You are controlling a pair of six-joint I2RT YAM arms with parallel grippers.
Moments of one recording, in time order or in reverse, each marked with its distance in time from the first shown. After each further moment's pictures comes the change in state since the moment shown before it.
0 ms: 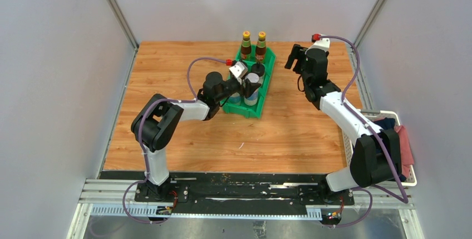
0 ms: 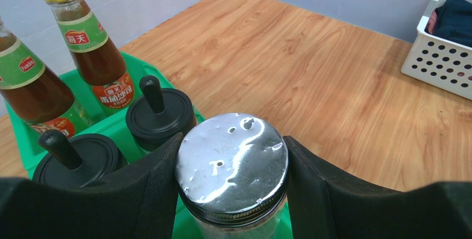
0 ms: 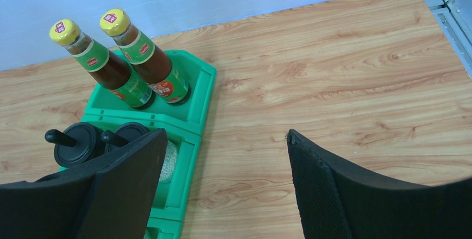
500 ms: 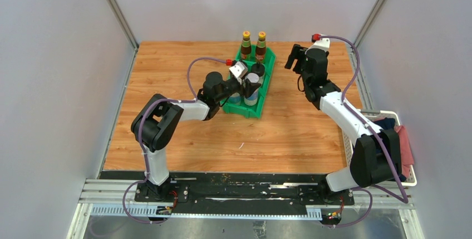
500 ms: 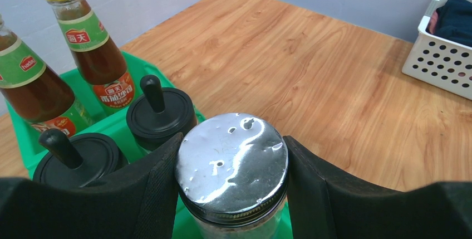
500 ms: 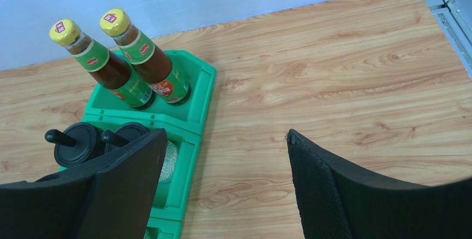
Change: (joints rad) left arm 0.000 0.000 0.000 -0.003 -0.001 0.000; right arm 0.000 0.000 0.000 0.000 0.000 0.000
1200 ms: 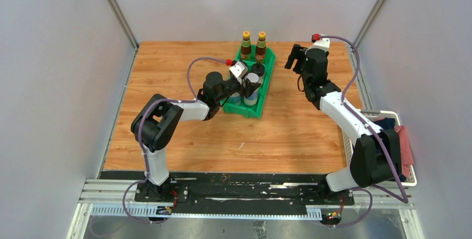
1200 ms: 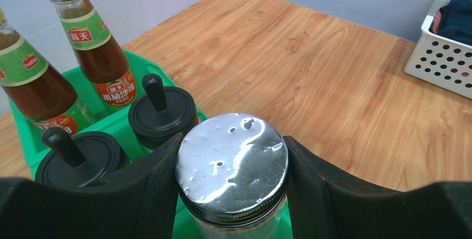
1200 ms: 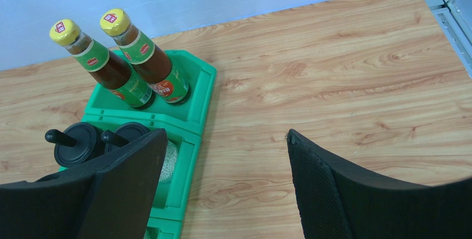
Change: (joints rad) left arm 0.000 -0.001 0.000 -0.007 -0.011 0.000; right arm 0.000 0.000 0.000 0.000 0.000 0.000
